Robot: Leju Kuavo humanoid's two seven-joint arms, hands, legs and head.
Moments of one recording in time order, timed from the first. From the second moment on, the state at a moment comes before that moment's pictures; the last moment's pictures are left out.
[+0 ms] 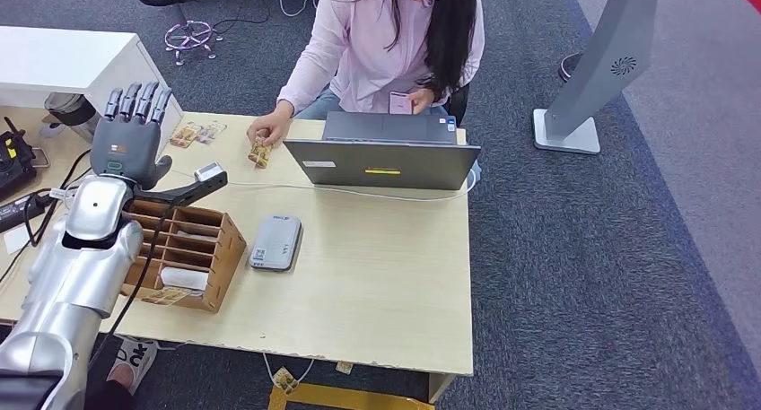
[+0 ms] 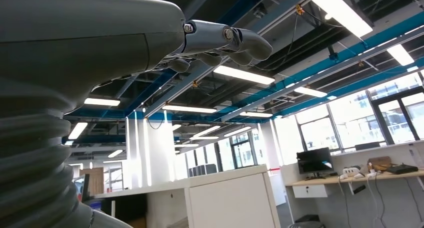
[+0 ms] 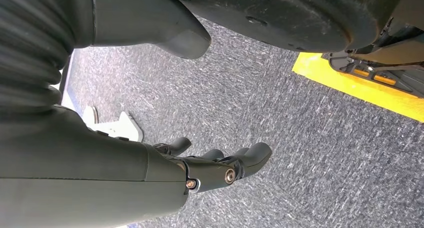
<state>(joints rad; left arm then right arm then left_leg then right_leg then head) -0.61 0.38 -0.04 -1.05 -1.49 0.33 -0.03 -0.08 0.00 1.11 -0.14 -0.59 -0.13 0.13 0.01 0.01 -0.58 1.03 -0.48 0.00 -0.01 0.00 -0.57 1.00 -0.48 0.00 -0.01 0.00</state>
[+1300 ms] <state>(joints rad) -0.58 0.36 -0.04 -1.02 -1.47 0.39 -0.04 -0.08 0.00 1.12 -0.14 -0.60 -0.13 0.13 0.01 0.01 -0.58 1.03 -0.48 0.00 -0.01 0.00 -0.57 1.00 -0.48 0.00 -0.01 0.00</state>
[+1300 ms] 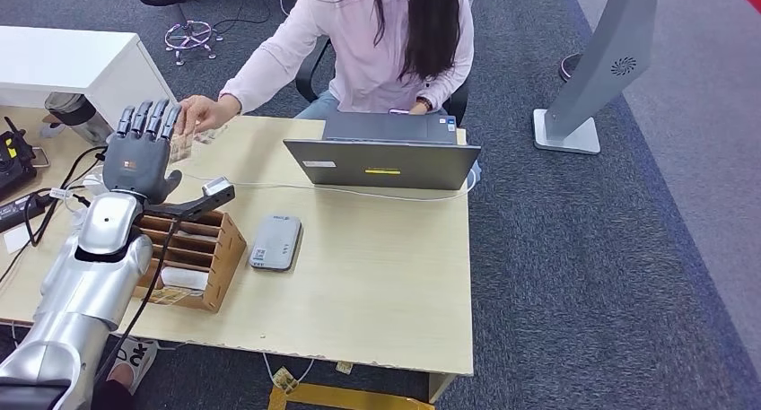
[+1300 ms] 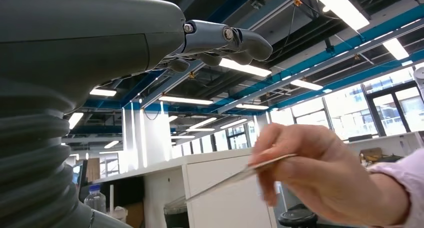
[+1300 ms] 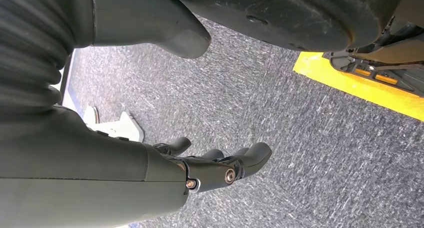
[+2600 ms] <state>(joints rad) -0.41 0.30 -0.05 -1.18 -1.36 0.41 -0.15 -0.08 0.00 1.15 -0.14 -0.63 -0.13 0.12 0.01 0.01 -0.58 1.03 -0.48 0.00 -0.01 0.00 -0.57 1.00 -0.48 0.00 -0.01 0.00</state>
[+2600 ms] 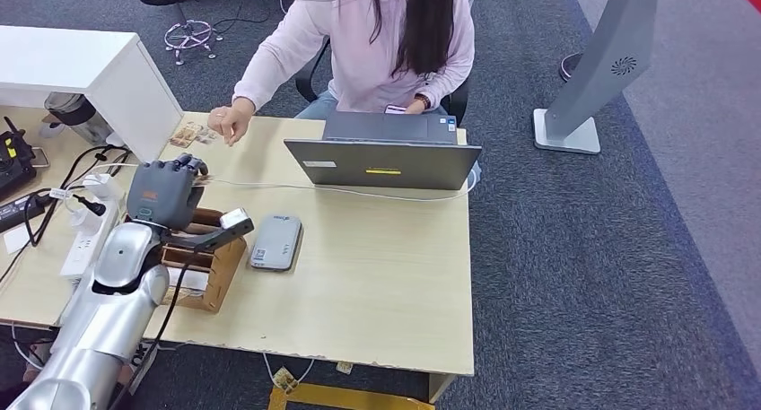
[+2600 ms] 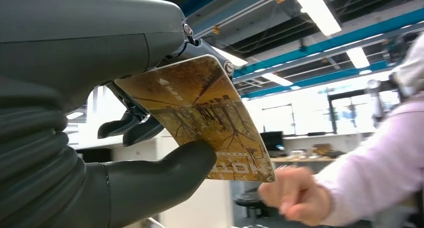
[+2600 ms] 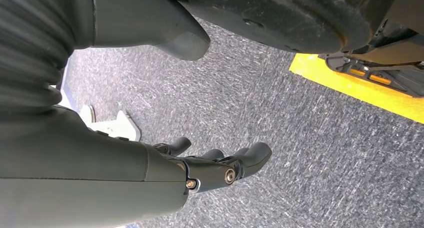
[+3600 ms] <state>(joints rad) -0.37 0.17 -0.20 -1.14 -1.40 0.12 0.02 -0.09 0.00 1.16 -0.14 -0.66 -0.12 0.11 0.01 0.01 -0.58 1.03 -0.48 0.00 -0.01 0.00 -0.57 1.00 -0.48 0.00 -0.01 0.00</state>
